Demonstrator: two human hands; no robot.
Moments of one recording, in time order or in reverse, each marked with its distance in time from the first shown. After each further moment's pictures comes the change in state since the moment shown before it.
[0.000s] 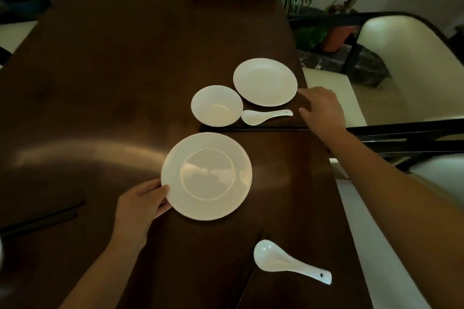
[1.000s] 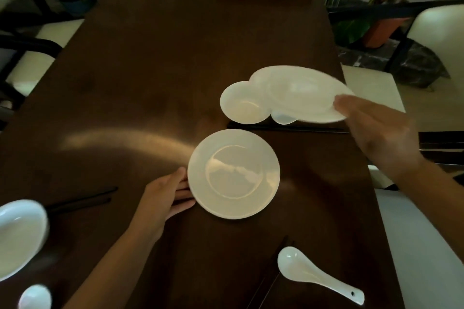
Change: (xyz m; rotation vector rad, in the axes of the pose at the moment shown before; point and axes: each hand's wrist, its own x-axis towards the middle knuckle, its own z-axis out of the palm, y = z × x) left_hand -0.007 0.018 -0.007 -0.037 -0.105 -0.111; right_hand -0.054 0.000 -0.033 -0.093 0.439 -0.791
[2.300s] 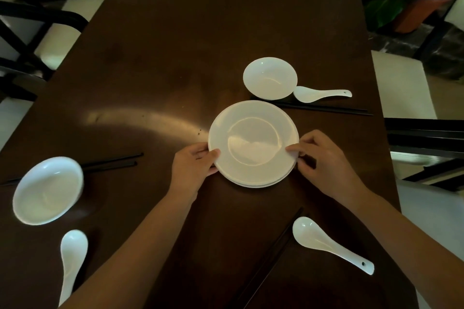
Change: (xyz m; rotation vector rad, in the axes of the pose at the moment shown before) left_hand 0.001 -0.017 0.008 0.098 0.112 0.200; right_hand -0.021 -0.115 0.029 0.583 -0.516 0.427
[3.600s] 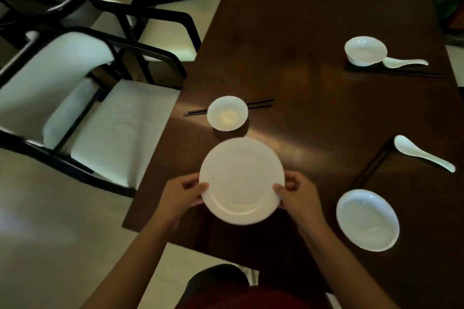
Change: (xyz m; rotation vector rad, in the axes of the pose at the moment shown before) left_hand -0.166 -0.082 -0.382 0.036 -0.082 -0.043; right_hand -0.147 -0.352 0.157 0.816 -0.008 0.774
